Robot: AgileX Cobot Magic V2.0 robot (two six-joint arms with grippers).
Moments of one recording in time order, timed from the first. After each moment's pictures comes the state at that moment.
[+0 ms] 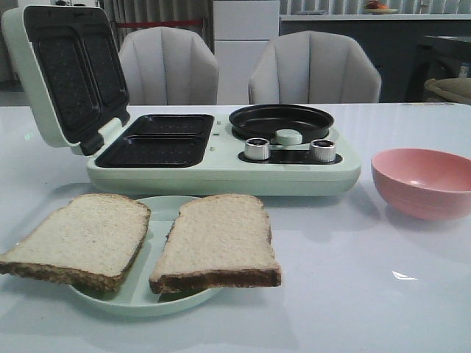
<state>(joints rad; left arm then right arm) -0.04 0.00 0.01 0.03 0.01 0.00 0.05 -0.01 0.03 0.00 0.00 0.04</state>
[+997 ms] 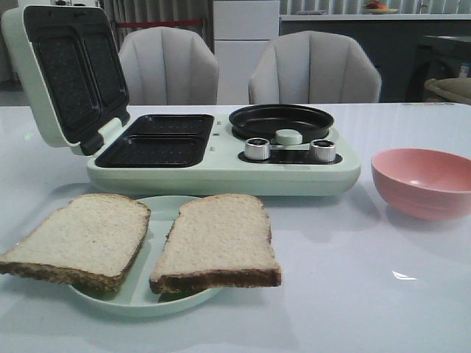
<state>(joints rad) -0.04 0.00 0.01 0.06 0.01 0.00 0.05 -0.01 0.03 0.00 0.00 0.04</state>
